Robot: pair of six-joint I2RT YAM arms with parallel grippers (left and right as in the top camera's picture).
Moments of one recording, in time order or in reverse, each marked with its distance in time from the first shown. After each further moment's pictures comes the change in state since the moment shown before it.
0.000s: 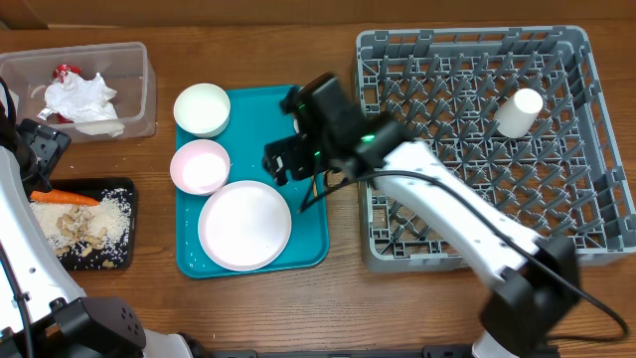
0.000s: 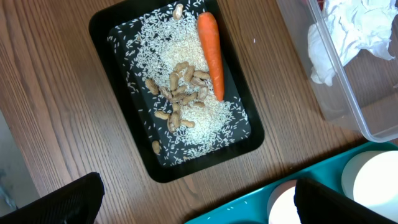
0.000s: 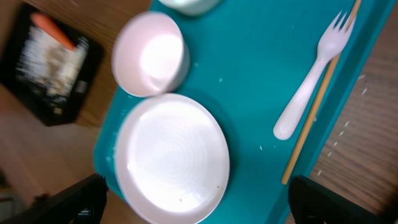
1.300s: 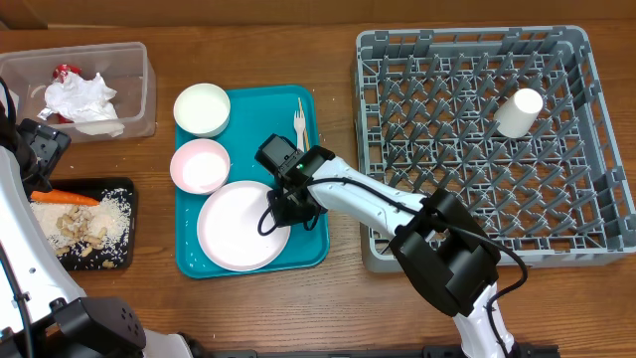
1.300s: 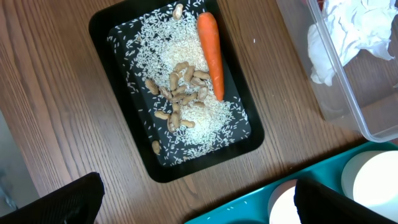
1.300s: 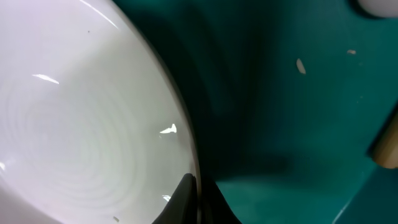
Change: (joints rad) left arm 0.000 0.000 0.000 0.000 0.000 0.000; right arm 0.121 0.327 -0.041 -0.054 0.055 0.181
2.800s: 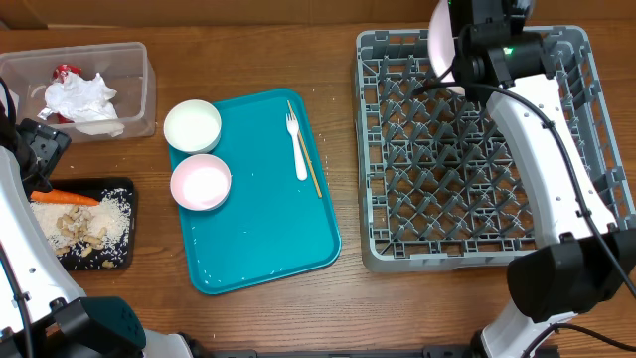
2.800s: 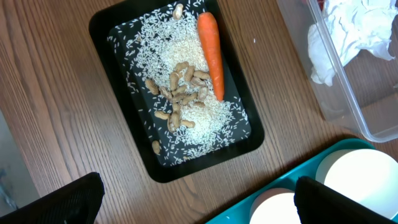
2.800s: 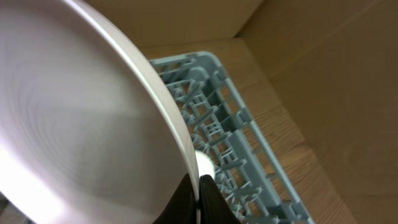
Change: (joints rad) left arm 0.000 0.000 0.000 0.000 0.000 0.000; right arm -0.639 -0.291 0.296 -0.121 1.011 -0.270
